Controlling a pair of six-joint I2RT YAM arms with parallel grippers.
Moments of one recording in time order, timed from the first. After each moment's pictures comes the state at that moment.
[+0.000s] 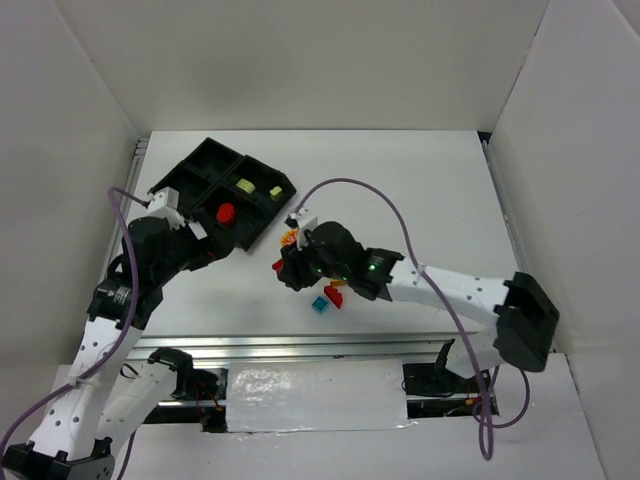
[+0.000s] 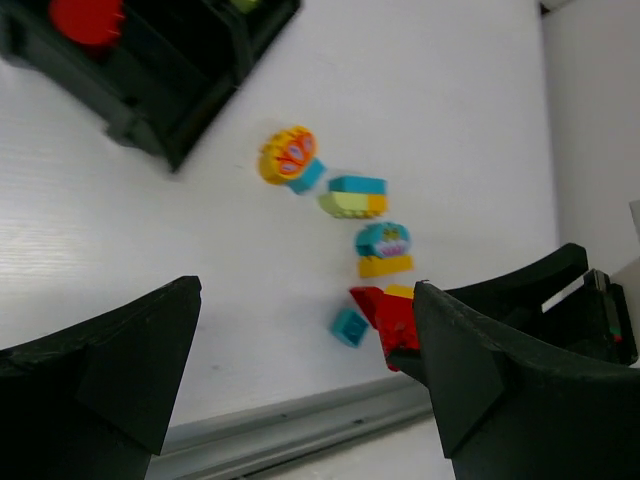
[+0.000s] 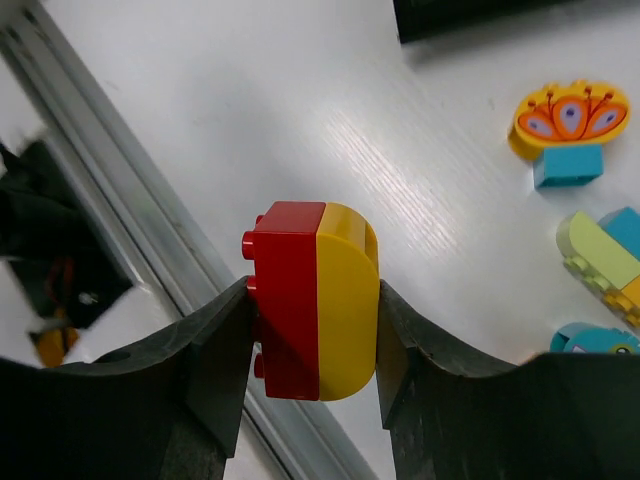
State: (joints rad) left arm -0.23 0.72 0.89 -0.64 0.05 -0.62; right arm 1.01 1.47 1.04 -0.14 -0.03 0.29
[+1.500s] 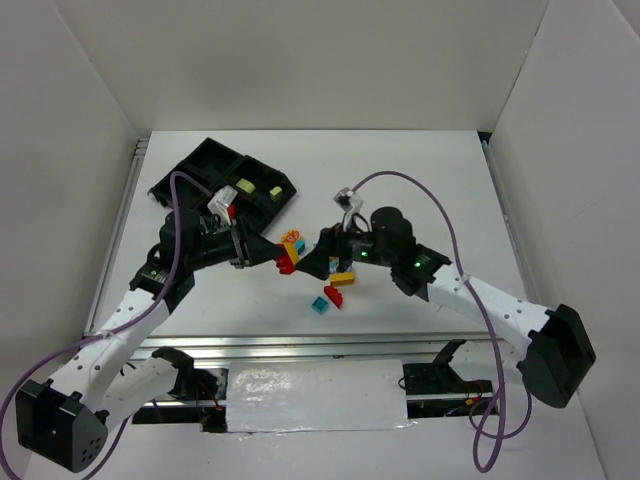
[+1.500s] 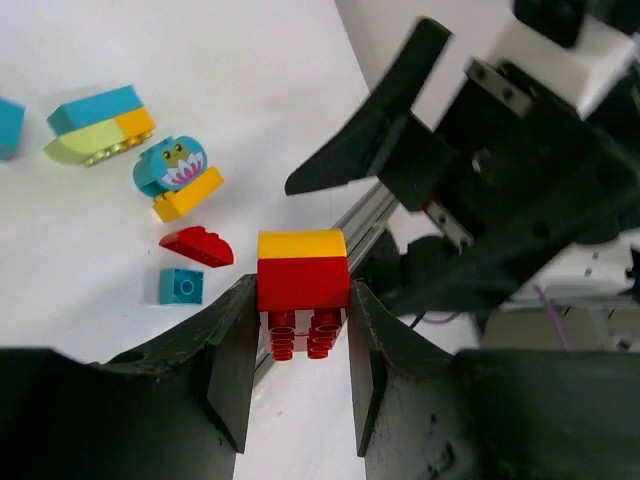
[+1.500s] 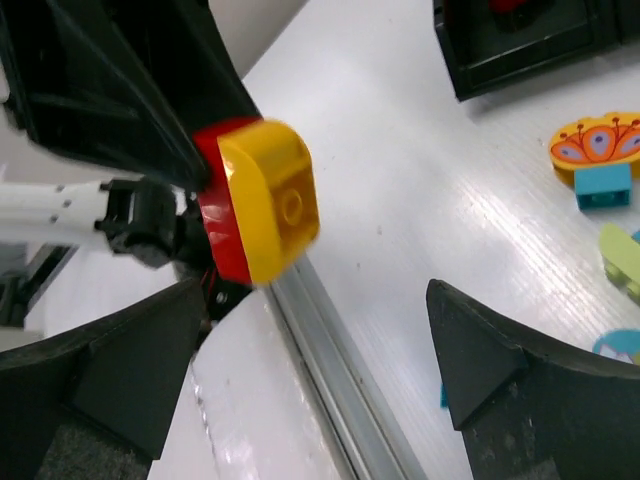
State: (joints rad) left arm -0.35 0.91 0.71 -0.10 0.64 -0.76; right arm 0.77 1.19 0.81 0.10 -0.40 0.50
